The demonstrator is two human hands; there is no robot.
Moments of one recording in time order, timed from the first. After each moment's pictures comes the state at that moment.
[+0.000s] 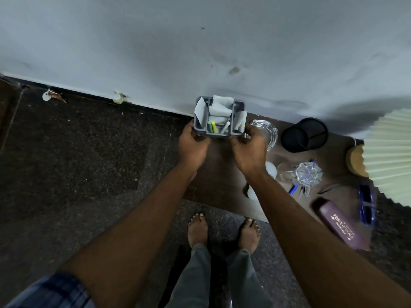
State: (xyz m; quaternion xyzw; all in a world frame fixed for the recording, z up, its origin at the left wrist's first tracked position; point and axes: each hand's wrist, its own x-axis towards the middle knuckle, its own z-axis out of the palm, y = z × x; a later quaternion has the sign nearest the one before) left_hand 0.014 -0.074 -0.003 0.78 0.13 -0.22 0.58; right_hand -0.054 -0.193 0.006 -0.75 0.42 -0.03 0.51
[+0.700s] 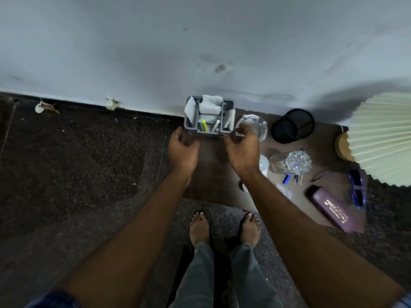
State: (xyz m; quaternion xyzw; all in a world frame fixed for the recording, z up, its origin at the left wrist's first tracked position) left_hand -0.005 -0.064 -0.003 0.77 0.19 -0.21 0.57; right_hand -0.070 -0.189 0.020 -0.74 0.45 -0.05 0.50
